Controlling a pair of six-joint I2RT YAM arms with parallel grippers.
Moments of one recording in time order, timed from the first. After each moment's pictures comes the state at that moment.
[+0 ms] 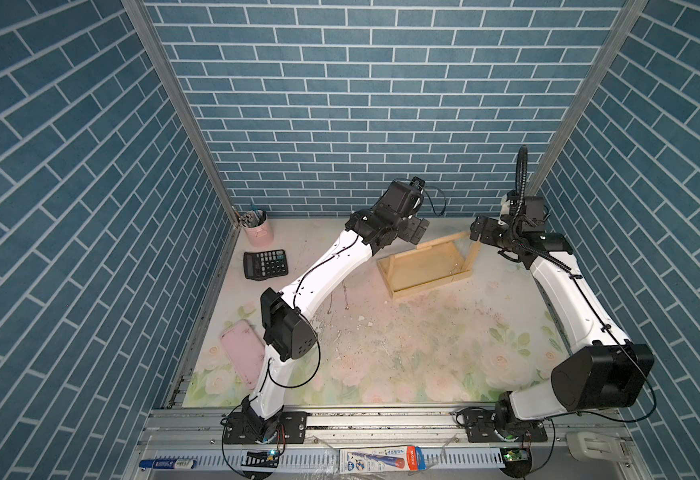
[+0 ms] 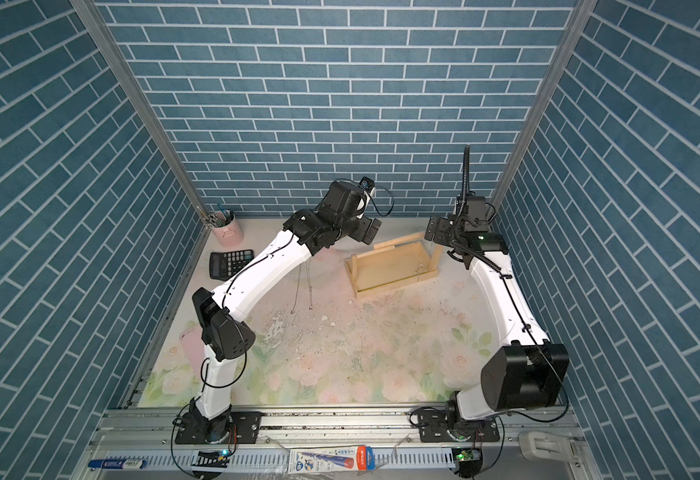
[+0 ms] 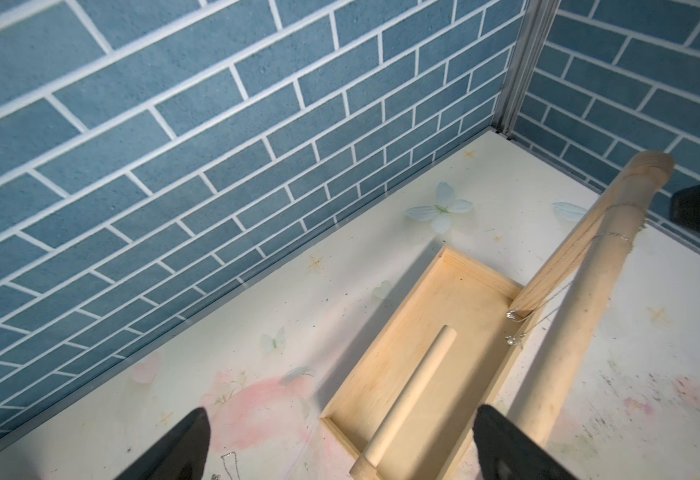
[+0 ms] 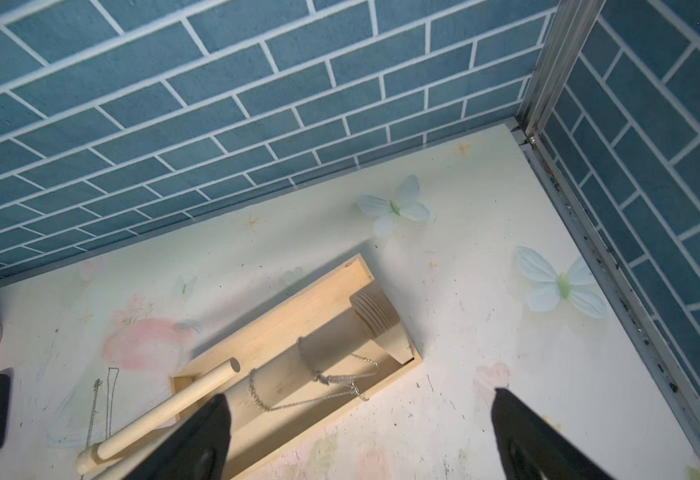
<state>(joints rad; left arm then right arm) -0.77 2.09 2.33 -0.81 -0.27 0.00 0.11 1.48 1.48 -0.67 0.01 0.28</state>
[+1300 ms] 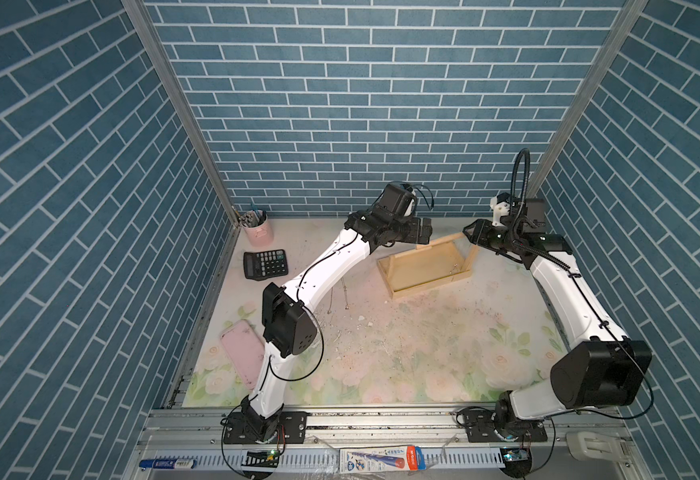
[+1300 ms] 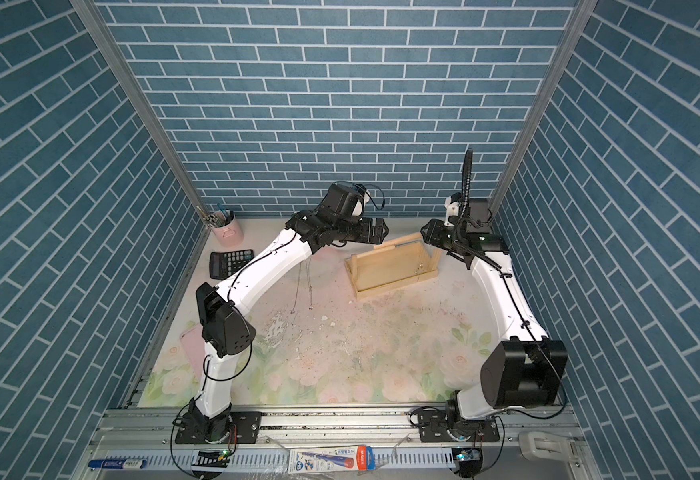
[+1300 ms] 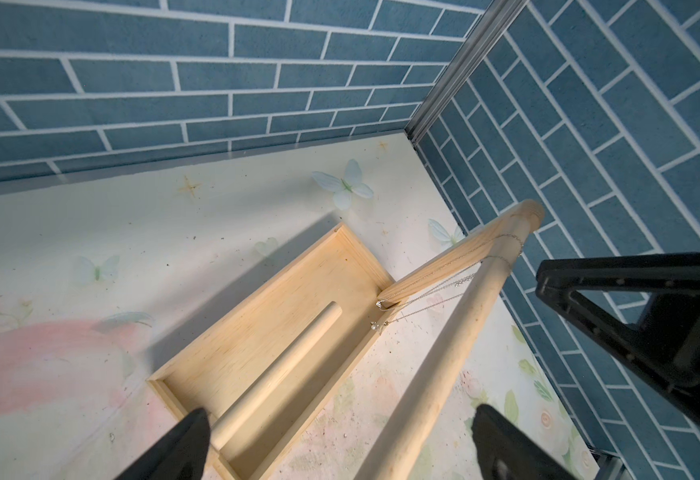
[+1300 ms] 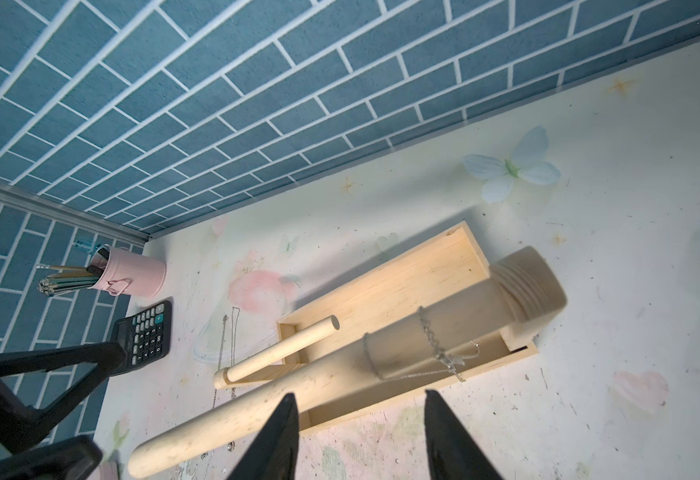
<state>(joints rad) -0.72 2.11 2.24 -0.76 0.09 -0.44 0.08 1.49 1.43 -0.61 -0.34 0.35</state>
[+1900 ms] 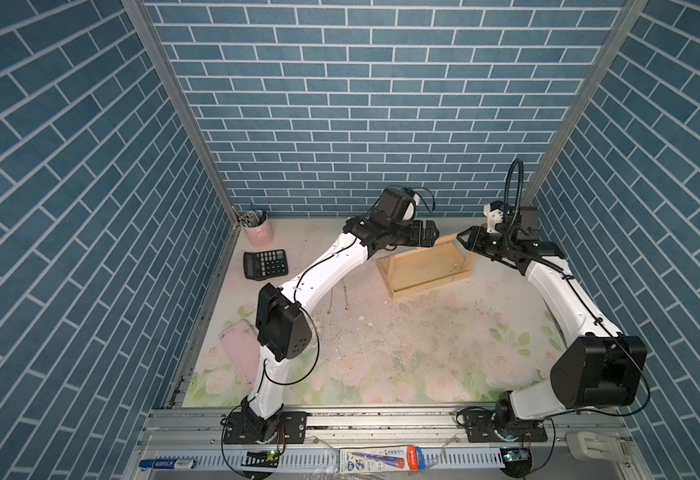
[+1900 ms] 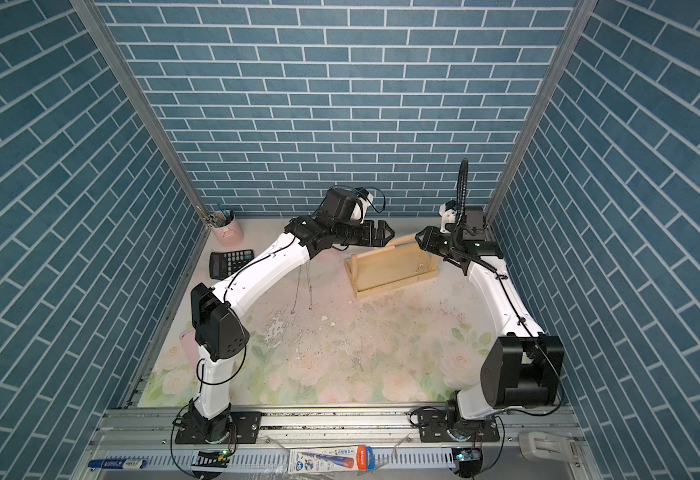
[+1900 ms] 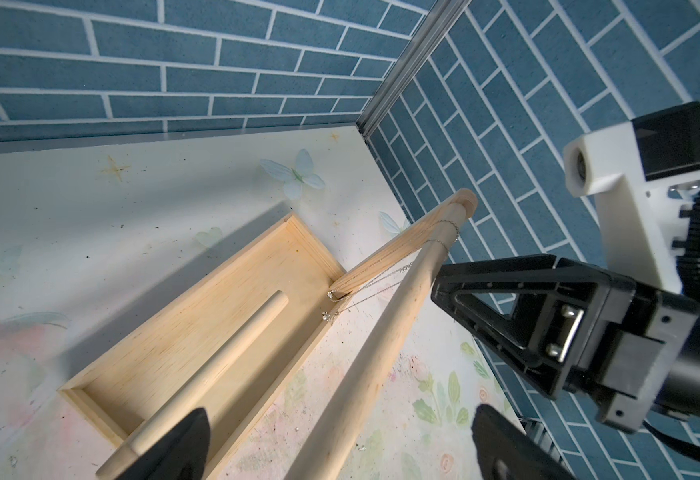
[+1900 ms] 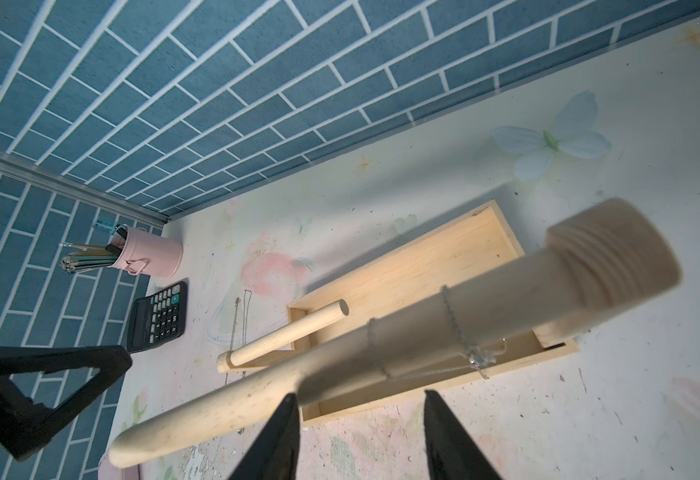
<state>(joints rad) -0.72 2.05 2.11 -0.64 0.21 -0.50 0.08 1.49 1.34 -0.52 -0.41 0.35</state>
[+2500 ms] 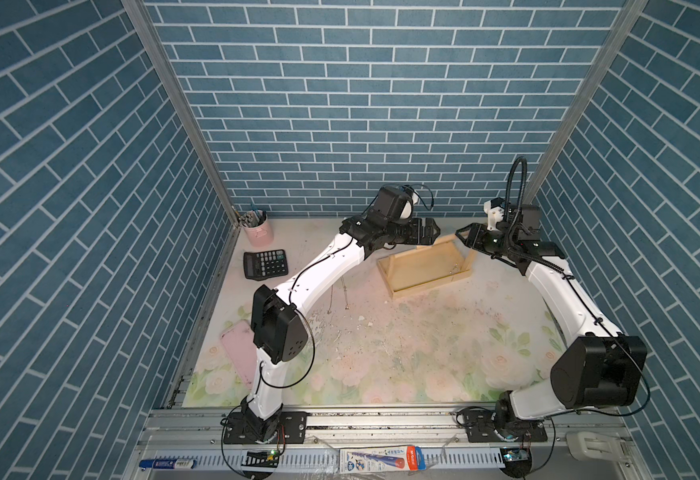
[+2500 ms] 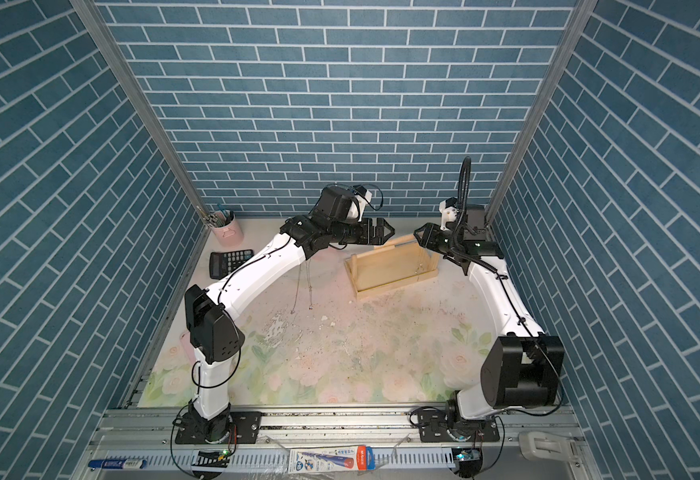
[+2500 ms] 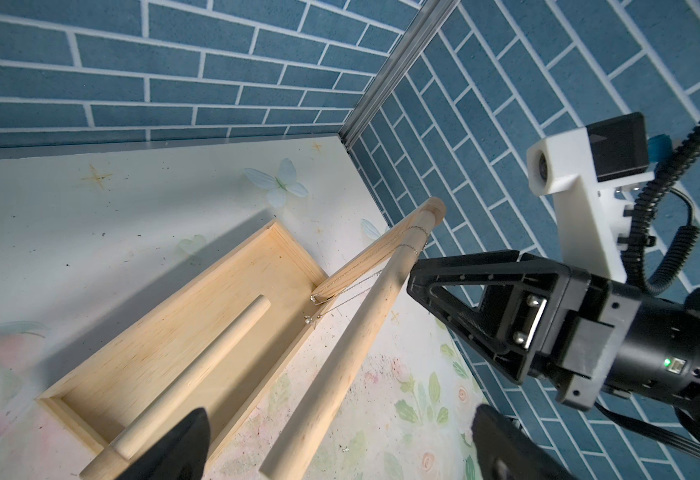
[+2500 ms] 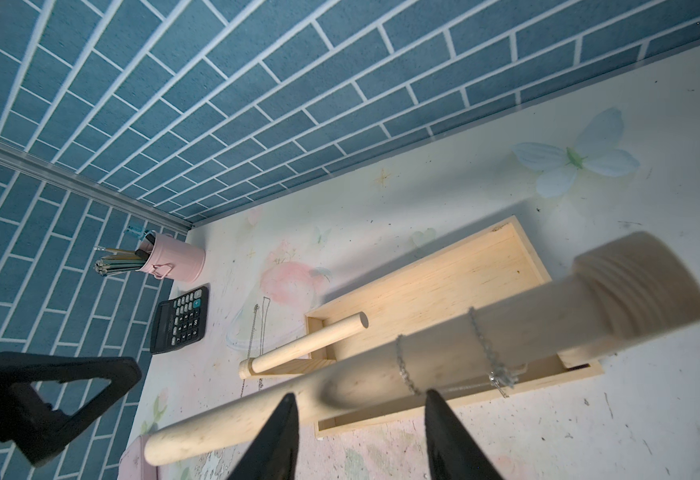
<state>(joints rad) -0.72 2.02 2.08 -0.59 0.25 -0.52 0.08 1.49 1.34 -0.47 -0.46 0.37</state>
